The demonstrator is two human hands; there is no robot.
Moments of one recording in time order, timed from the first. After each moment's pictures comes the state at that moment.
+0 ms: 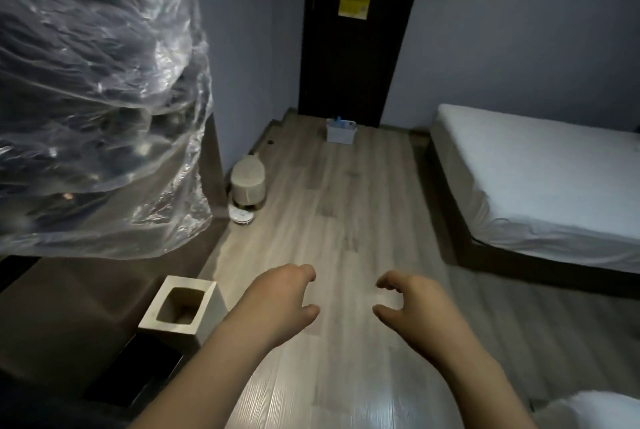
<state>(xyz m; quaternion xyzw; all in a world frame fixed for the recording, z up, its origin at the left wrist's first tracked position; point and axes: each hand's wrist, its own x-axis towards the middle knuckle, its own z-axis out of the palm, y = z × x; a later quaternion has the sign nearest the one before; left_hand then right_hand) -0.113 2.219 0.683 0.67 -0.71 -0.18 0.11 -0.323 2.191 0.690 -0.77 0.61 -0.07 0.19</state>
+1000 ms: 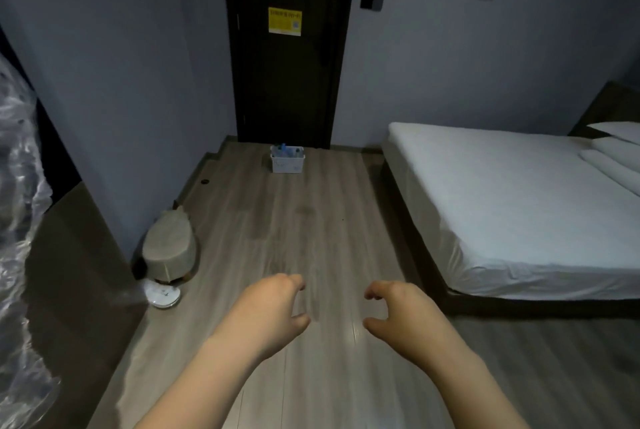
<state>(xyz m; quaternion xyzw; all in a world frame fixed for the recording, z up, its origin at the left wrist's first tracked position) -0.172 1.793 0.685 0.62 -0.77 -0.15 0.08 -0.377 1.799 0.704 -0.74 0.65 -0.02 0.18</state>
